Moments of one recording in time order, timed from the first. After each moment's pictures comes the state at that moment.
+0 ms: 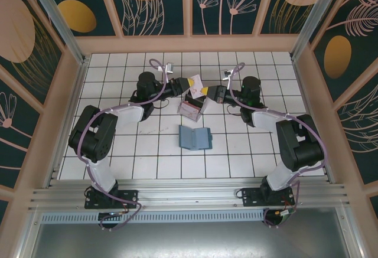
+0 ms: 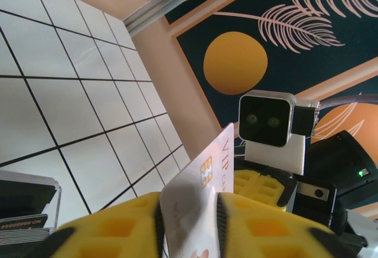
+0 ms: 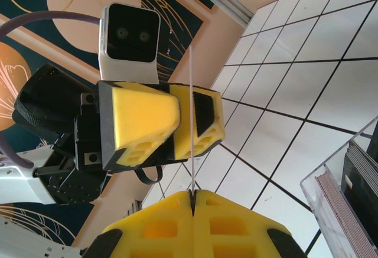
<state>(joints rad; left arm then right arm) -0.44 1.83 1.02 0.76 0.74 -1.00 0.31 1.64 0.80 0.72 -0.92 0.82</state>
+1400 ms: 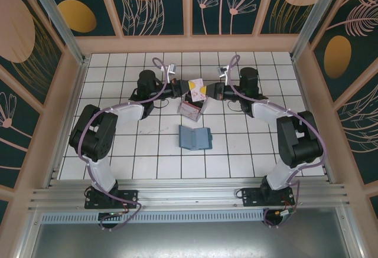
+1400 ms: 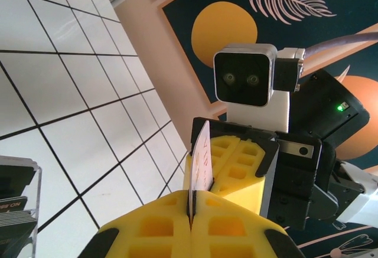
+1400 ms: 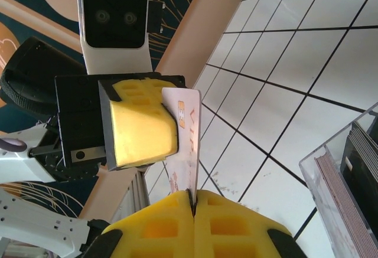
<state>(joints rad) -0.43 1.85 1.05 0.70 0.86 -0.98 0.30 1.68 0.96 0.40 -1.04 0.67</state>
